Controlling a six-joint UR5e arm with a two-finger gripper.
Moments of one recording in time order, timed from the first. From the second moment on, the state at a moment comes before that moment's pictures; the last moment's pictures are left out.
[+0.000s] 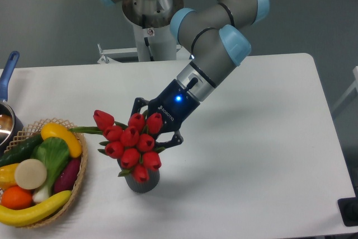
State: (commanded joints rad) arm 2.54 -1.86 -1.80 -0.81 0.49 0.99
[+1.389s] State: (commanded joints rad) arm 2.54 -1.92 -1.82 -0.81 0.50 1.10
